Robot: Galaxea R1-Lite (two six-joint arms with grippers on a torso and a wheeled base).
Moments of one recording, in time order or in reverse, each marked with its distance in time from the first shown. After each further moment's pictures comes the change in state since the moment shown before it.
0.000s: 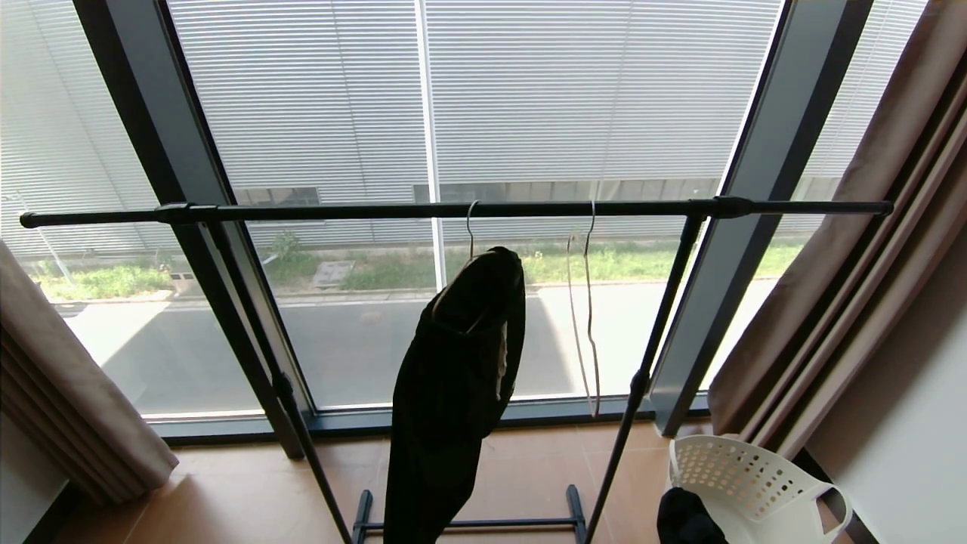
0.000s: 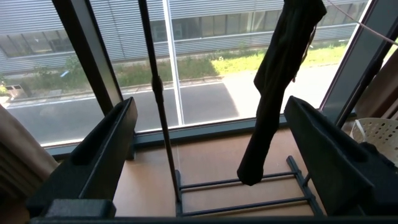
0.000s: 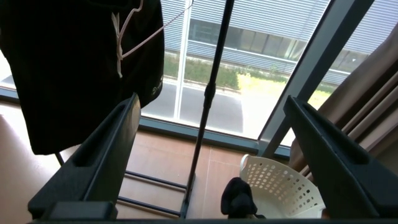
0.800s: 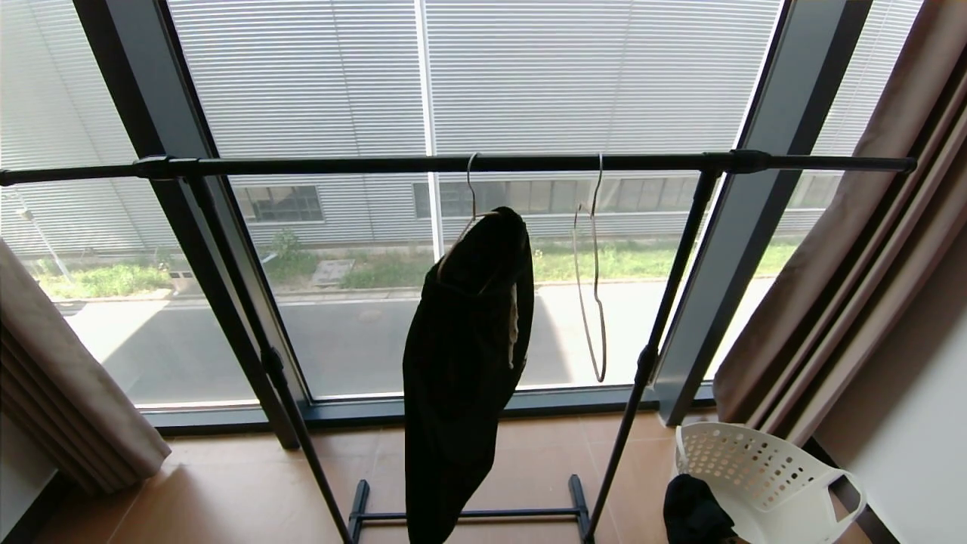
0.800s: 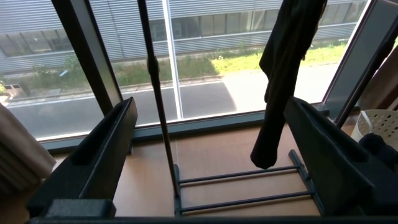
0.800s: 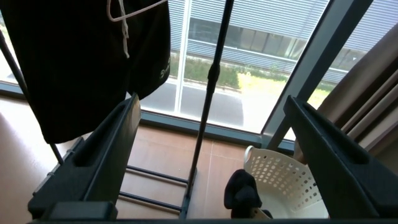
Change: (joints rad) left arm 0.000 0.000 0.000 0.000 0.000 0.000; right arm 0.000 0.000 0.000 0.000 -0.002 0.002
